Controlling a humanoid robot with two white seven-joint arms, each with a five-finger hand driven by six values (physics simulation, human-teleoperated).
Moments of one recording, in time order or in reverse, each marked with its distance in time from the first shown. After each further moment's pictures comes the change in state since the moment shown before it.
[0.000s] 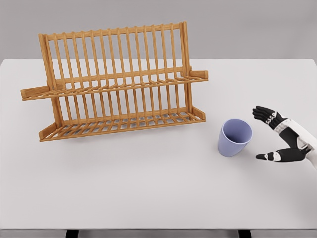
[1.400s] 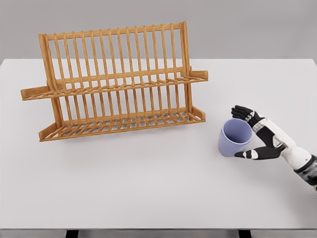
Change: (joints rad) left arm 0.000 0.000 0.000 0.000 0.000 0.000 0.000; right arm -0.089 0.139 0.063 0.067 0.023 0.000 0.044
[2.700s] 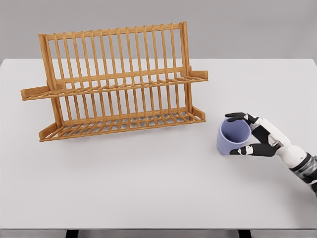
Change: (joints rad) left arm 0.000 0.000 0.000 0.000 0.000 0.000 0.000; right arm -0.025 0.016 0.010 -0.002 0.007 0.001 0.015
